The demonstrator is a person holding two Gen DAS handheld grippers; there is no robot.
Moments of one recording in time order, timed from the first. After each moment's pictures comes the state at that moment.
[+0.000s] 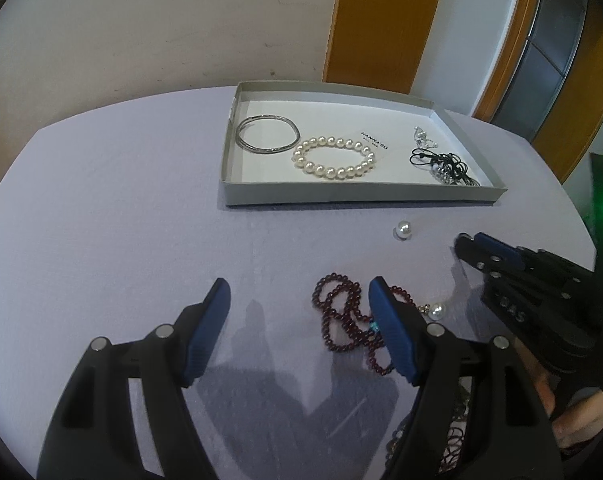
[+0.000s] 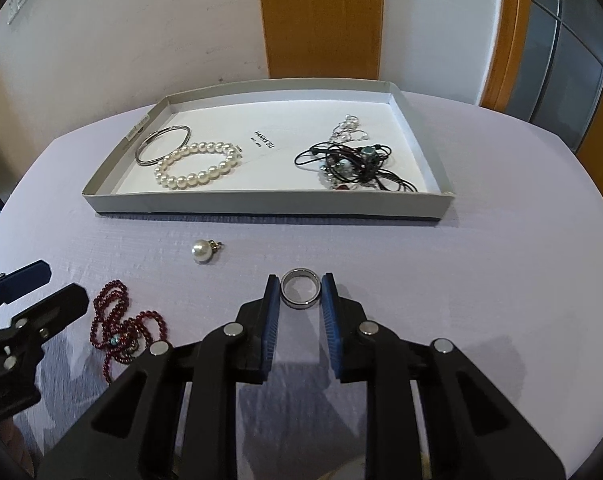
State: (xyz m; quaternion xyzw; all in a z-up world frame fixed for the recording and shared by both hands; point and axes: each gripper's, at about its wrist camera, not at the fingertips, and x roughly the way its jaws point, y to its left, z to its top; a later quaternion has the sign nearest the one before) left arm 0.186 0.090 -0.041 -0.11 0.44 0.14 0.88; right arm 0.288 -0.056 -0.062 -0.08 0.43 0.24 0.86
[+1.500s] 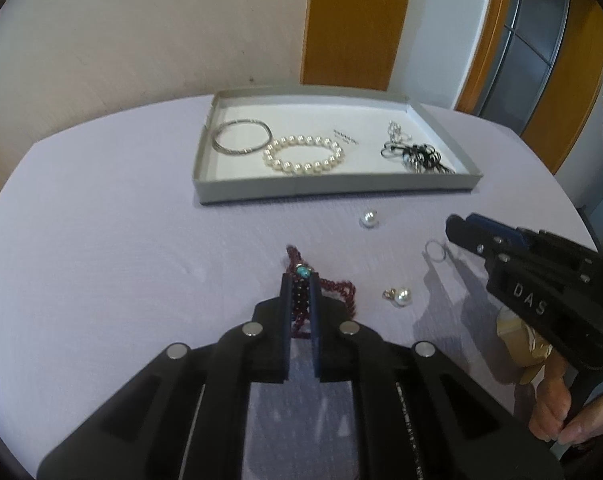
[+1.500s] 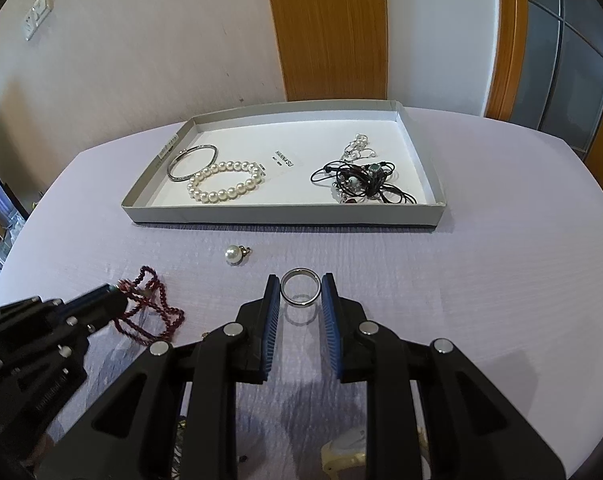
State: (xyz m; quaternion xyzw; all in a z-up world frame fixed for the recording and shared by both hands) left arm 0.180 0.062 -0.034 -0.09 0.43 0.13 0.89; right arm 0.275 -0.070 -0.035 -0.06 0.42 0.28 0.86
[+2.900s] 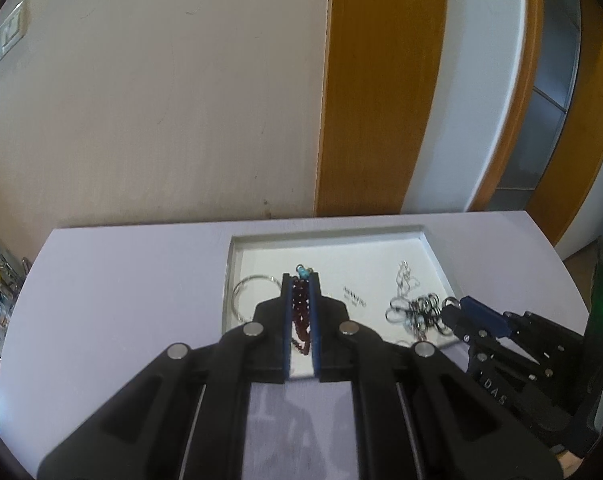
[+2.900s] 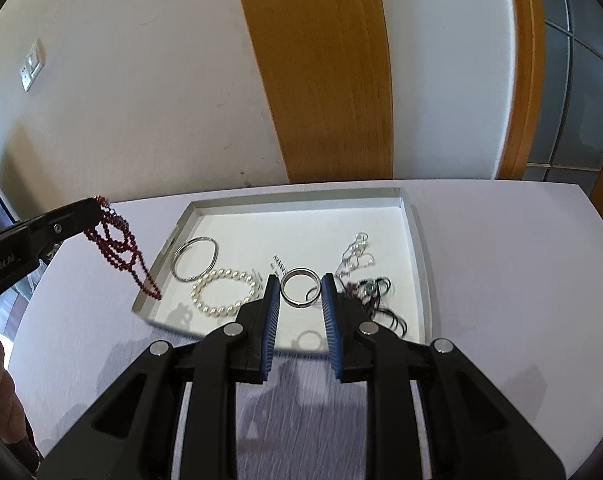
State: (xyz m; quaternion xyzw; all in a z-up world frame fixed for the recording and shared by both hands) left arm 0.275 0.092 0.079 -0.07 0.36 0.17 0.92; right arm 0.354 -0.059 0.022 -0.02 0.39 0.32 0.87
